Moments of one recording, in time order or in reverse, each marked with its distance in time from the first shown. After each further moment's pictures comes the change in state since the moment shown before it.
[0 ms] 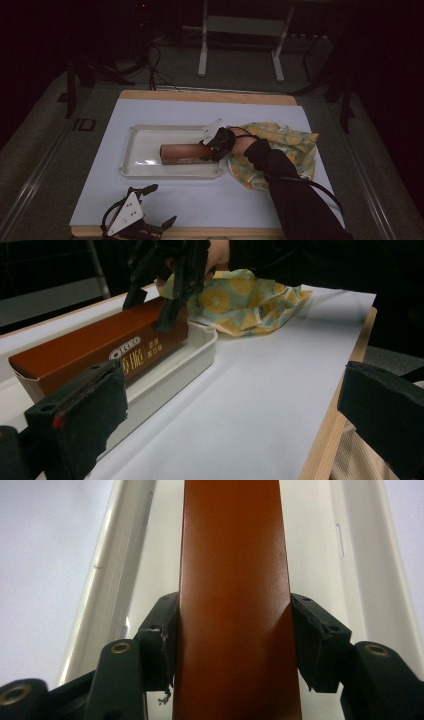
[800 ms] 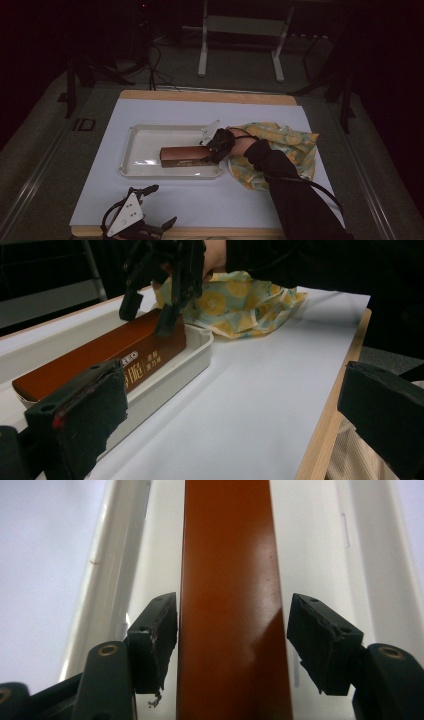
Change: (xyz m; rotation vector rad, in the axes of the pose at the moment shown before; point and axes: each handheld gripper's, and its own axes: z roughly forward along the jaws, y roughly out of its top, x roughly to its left) left arm -0.001 0.001 0.000 -0.008 -0.012 0.002; right arm 0.002 0.002 0.001 0.029 -0.008 0.018
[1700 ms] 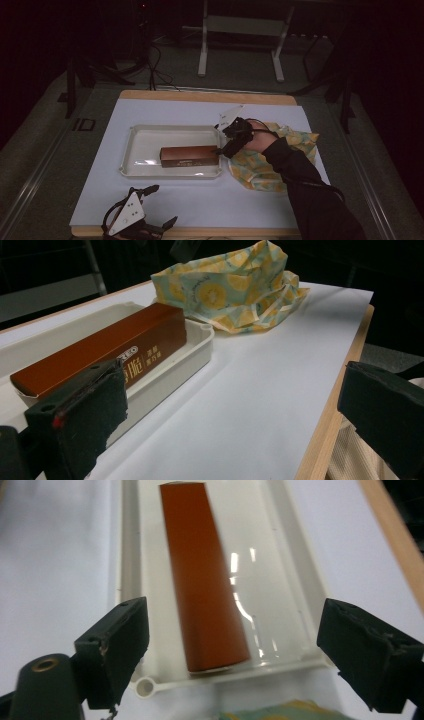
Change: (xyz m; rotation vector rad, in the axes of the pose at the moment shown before) left arm 0.000 0.000 0.002 0.017 0.005 -0.007; right arm 0.008 0.003 -0.076 -0.075 -0.120 0.169
